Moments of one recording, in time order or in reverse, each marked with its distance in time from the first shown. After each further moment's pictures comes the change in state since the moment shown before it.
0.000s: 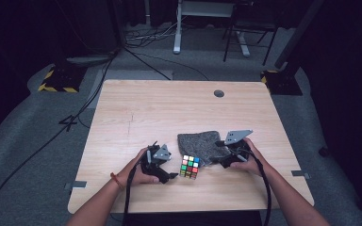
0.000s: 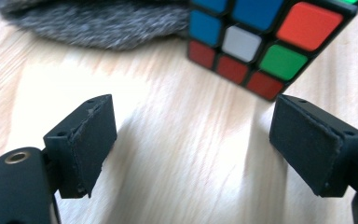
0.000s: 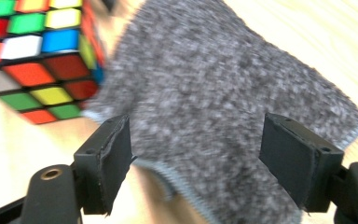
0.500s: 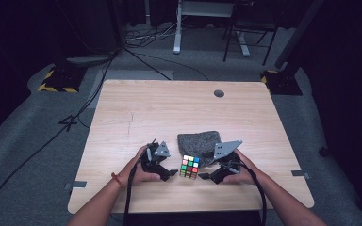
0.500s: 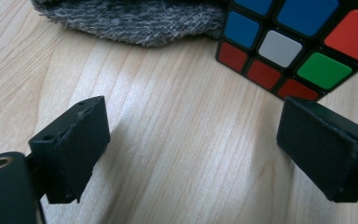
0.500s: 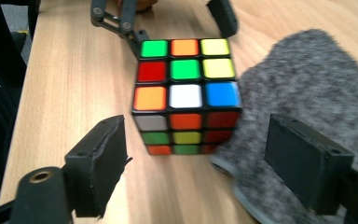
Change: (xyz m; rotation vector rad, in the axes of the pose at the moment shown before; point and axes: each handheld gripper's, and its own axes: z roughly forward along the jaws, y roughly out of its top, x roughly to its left) left arm 0.003 0.004 0.004 0.014 0.051 -0.052; right arm 0.055 0.020 0.013 -0.027 0.160 -0.111
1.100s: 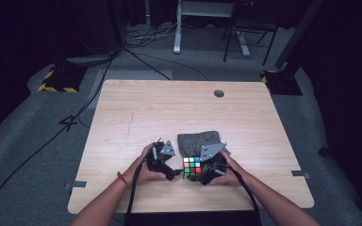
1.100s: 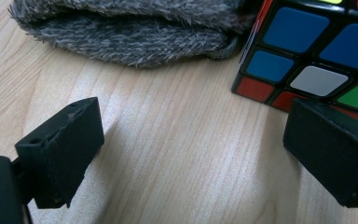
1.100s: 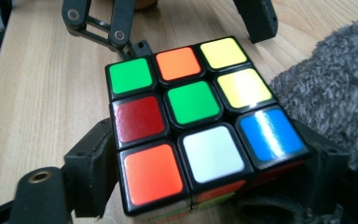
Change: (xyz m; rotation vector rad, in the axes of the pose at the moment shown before) left arm -0.003 0.011 0.011 0.006 0.001 -0.010; right arm 0.002 0.004 0.042 0.026 0.004 -0.002
